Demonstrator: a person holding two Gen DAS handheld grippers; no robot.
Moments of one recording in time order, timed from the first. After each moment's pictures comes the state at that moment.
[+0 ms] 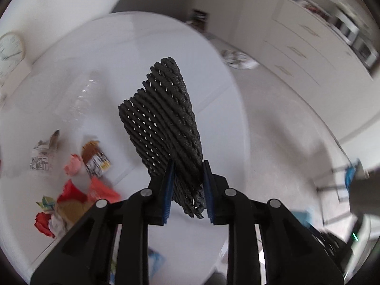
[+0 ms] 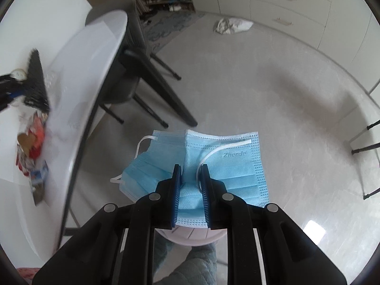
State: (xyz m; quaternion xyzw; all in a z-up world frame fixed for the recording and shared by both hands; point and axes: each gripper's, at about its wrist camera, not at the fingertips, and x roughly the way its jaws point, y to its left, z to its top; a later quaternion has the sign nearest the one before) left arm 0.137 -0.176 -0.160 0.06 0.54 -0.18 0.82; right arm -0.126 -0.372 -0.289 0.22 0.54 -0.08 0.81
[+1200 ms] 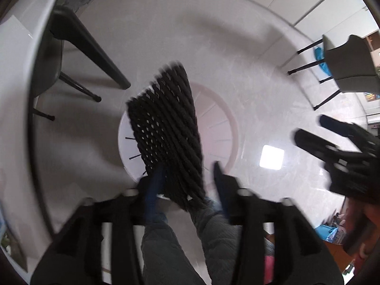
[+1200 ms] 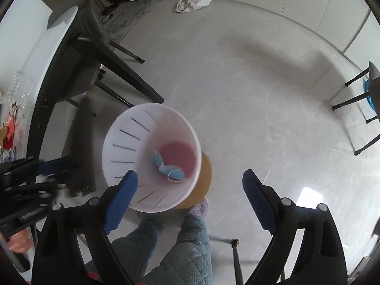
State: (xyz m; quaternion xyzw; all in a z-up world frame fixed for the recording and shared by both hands) left arm -0.094 -0.296 -0.311 0.24 0.64 -0.34 0.65; right arm -0.202 -0.406 -0.334 0.26 0.57 -0.17 0.76
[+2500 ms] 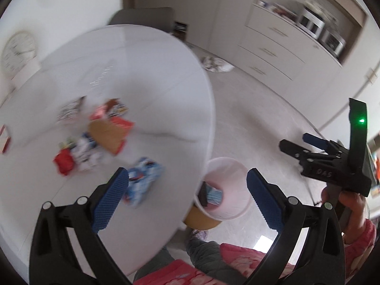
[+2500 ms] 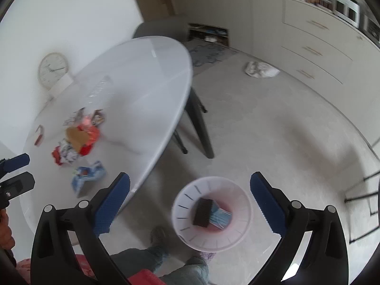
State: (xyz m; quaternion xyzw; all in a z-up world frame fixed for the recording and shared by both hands) left arm -0.075 -0.085 -0.070 0.05 0.50 -0.20 0.84; right arm -0.106 -0.287 -0.134 0.12 0.45 -0.01 0.88
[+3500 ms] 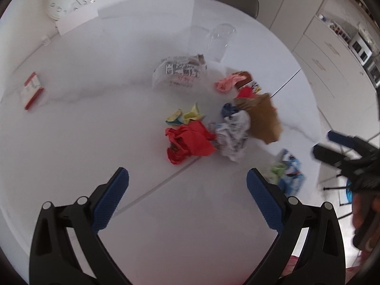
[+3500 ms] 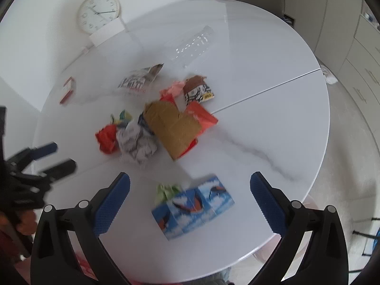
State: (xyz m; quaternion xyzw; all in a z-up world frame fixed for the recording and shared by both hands) left arm 0.016 0.129 -0.167 0.01 0.56 -0.11 0.82; right arm 0.012 -0.071 -0.164 0.07 0.53 0.09 0.84
